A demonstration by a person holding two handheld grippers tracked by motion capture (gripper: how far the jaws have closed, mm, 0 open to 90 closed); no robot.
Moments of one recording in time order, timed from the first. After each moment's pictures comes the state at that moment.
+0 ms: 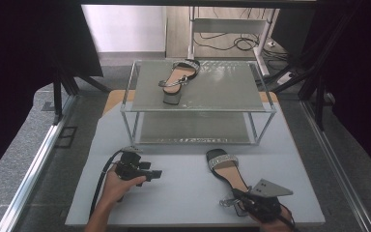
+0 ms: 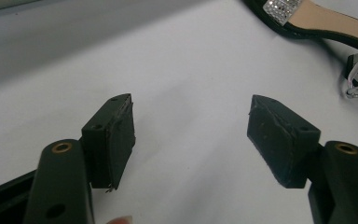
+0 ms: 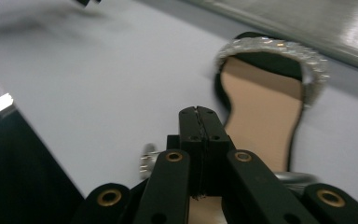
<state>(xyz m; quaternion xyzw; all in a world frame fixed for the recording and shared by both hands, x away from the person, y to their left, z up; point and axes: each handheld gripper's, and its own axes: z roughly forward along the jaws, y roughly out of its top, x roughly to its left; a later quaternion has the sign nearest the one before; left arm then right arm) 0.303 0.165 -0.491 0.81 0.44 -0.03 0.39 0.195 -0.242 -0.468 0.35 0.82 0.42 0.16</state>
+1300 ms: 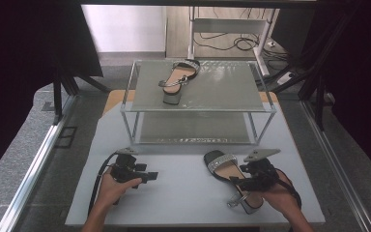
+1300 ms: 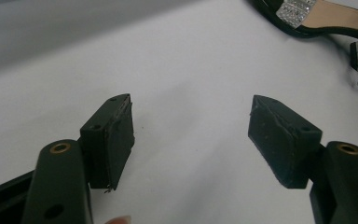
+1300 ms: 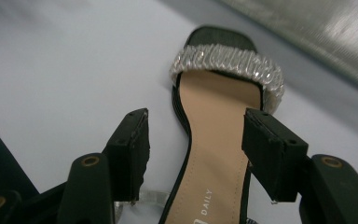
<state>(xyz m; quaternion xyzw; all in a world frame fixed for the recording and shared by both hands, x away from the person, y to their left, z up) 0.295 0.177 -0.491 0.80 0.45 -0.03 0.39 0.269 -0.240 -0.429 0.37 0.87 0.31 0.10</state>
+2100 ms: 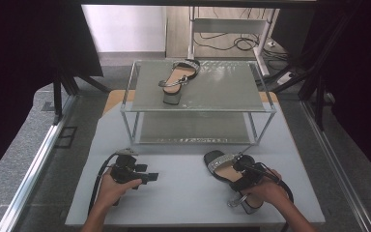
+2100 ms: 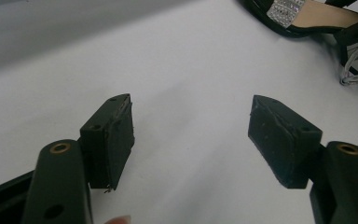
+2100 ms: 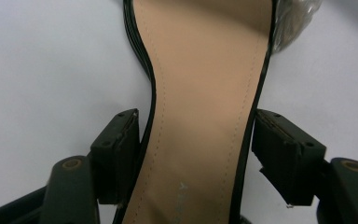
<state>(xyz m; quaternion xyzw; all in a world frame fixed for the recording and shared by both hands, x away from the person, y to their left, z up) 0.292 0.175 -0.489 0.80 0.44 -0.03 0.40 0.300 -0.219 -0.467 0.42 0.90 0.11 0.06</state>
